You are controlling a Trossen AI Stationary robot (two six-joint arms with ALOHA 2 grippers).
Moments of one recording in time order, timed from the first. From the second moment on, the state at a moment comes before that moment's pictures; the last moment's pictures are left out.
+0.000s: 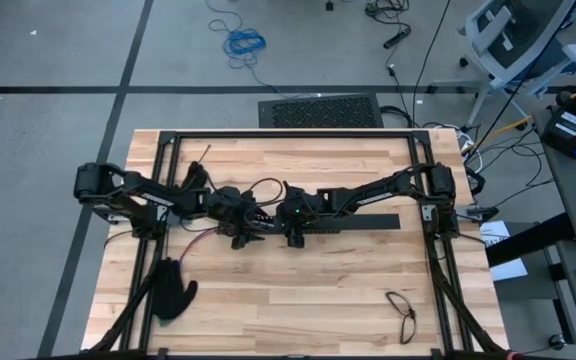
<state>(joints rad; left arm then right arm) 0.12 1.47 0.41 0.44 0.26 0.07 -0.05 1.99 1.19 -0.02 -0.02 -0.05</state>
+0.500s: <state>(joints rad) 0.15 1.57 0.41 0.58 0.21 0.11 -0.05 2.00 1.19 -0.01 -0.02 -0.05</state>
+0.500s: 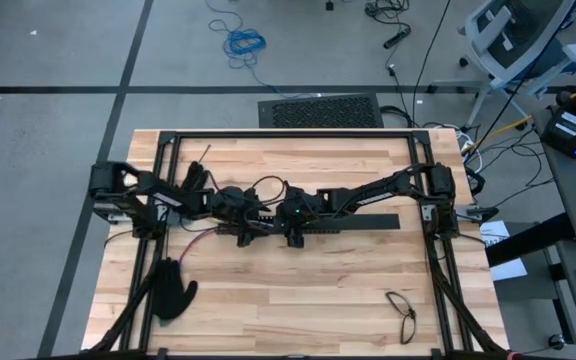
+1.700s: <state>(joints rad) 0.15 1.62 0.41 0.64 0.16 0.09 -0.05 2.00 1.18 0.05 -0.02 -0.05</state>
